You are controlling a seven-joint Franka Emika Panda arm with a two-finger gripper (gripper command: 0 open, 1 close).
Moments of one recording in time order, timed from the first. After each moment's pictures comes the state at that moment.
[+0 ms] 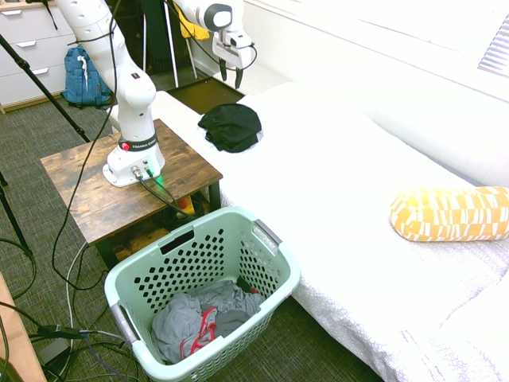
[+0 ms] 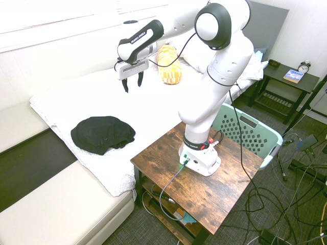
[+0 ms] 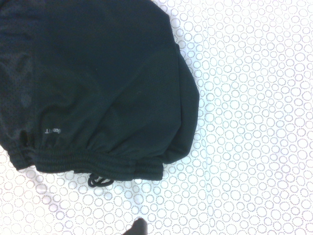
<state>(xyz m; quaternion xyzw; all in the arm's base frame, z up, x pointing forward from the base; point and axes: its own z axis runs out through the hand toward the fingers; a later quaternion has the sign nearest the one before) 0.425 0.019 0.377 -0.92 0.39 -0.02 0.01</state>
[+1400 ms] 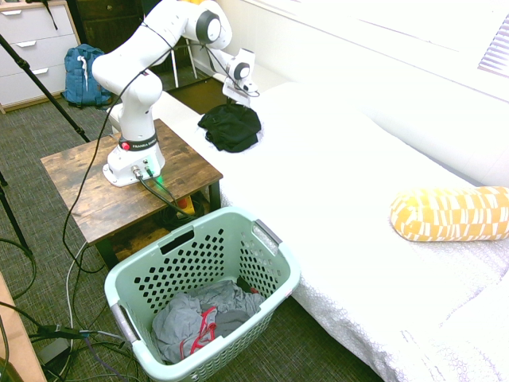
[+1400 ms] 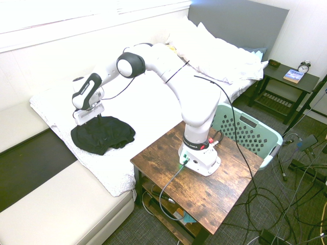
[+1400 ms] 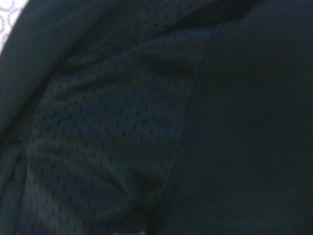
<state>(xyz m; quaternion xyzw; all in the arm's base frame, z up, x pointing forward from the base) 0.642 0.212 0.046 -0.95 0.31 0.09 -0.02</state>
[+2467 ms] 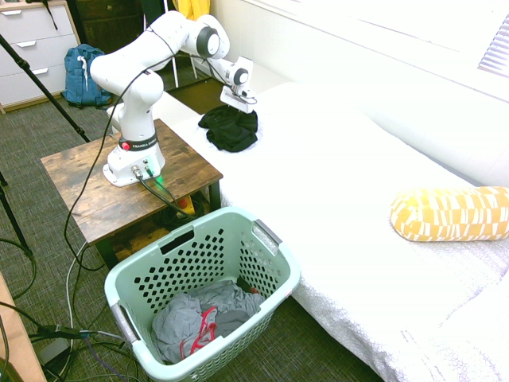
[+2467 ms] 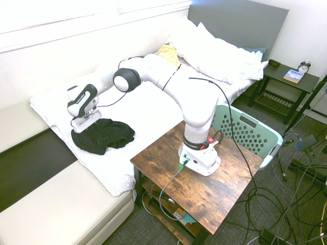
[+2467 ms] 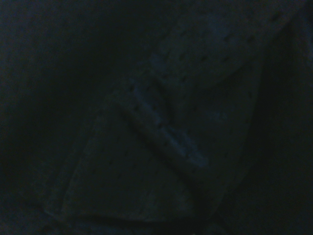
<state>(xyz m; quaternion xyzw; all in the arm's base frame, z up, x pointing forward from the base) 0.643 0.230 0.023 -0.95 0.29 0.12 -0.06</state>
